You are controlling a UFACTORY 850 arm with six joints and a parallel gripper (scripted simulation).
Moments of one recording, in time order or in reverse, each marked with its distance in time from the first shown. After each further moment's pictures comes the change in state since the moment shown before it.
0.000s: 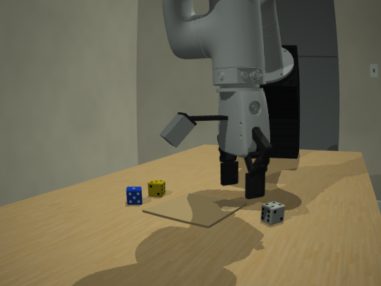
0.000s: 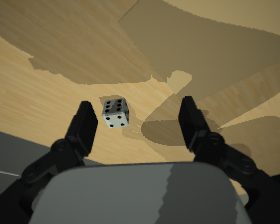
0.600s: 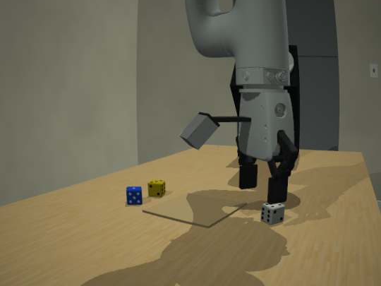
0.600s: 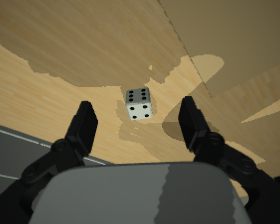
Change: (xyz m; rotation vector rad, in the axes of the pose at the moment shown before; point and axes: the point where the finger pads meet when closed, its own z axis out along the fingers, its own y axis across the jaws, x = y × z) arm -0.019 -0.034 0.002 -0.015 0.019 -0.003
